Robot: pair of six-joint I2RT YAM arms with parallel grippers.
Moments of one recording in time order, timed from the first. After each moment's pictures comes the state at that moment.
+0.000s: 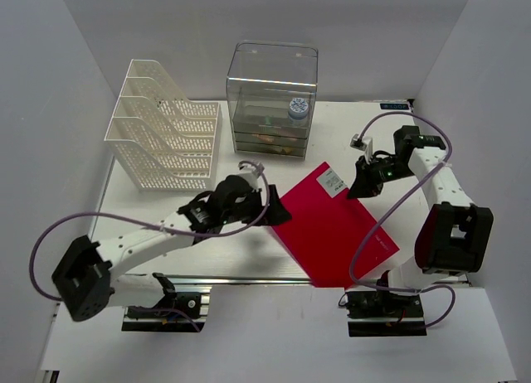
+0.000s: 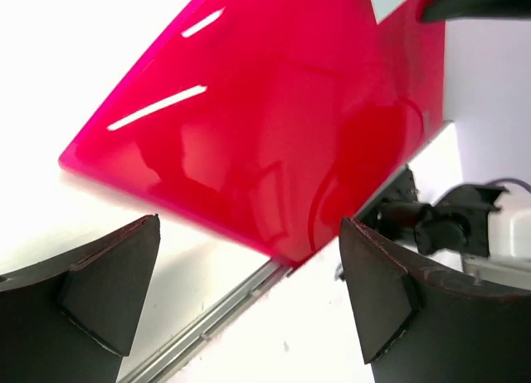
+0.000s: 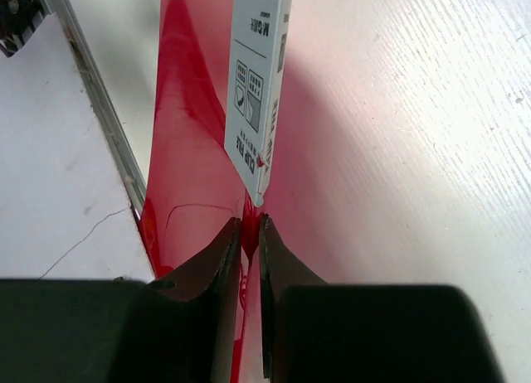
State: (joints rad) left arm -0.88 1.26 0.82 -0.11 0.10 -0.77; right arm -0.05 1.55 1.25 -1.20 -0.91 -0.91
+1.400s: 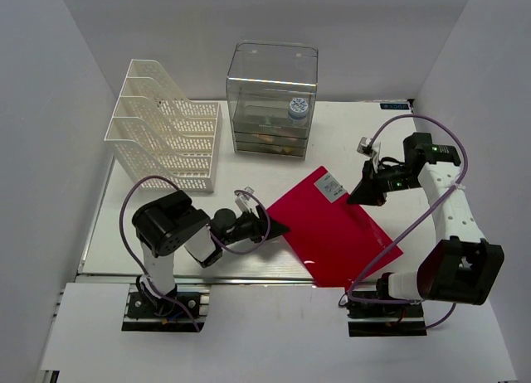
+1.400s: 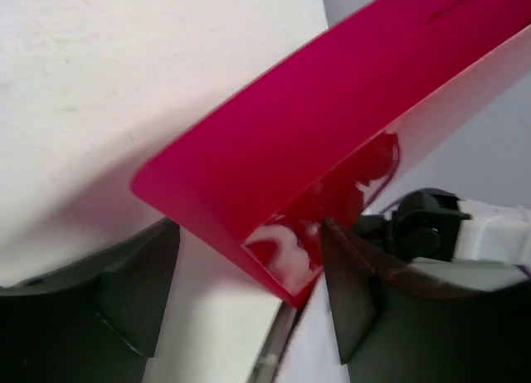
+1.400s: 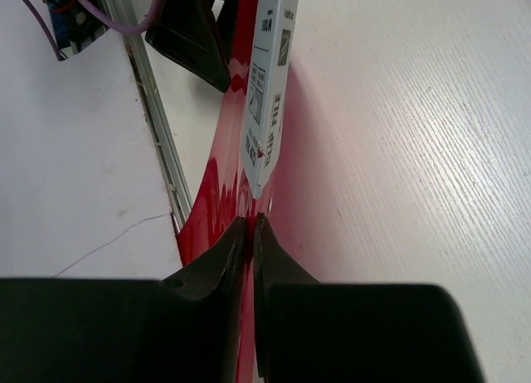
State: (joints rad) left arm -0.80 1.89 0.32 1.38 0.32 -1.07; right arm -0.06 1.34 1.21 -1.34 -1.04 -1.03
